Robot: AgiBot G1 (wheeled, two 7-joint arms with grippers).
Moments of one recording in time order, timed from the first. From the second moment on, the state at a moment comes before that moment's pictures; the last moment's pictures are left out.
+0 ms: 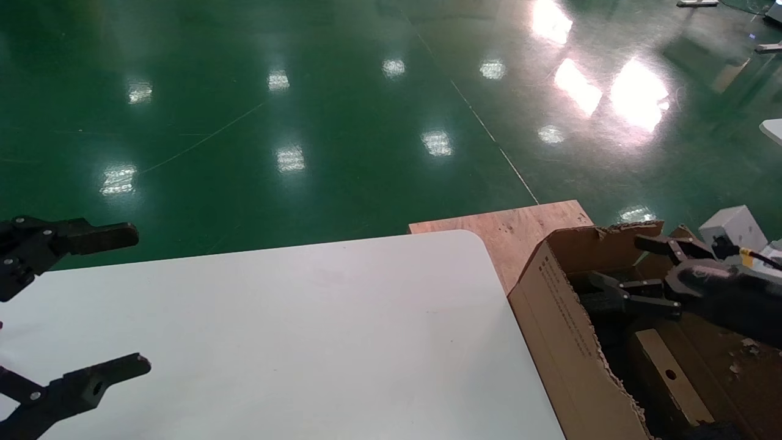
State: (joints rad) left arm -1.09 0.58 0.36 -1.25 0.67 1.46 -0.14; right arm 2.74 0.24 -2.54 1.23 -0.66 -0.74 0.07
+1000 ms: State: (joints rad) left arm -1.09 0.58 0.36 -1.25 0.67 1.46 -0.14; right arm 2.37 0.06 -2.02 1.30 -0.70 -0.86 0.11
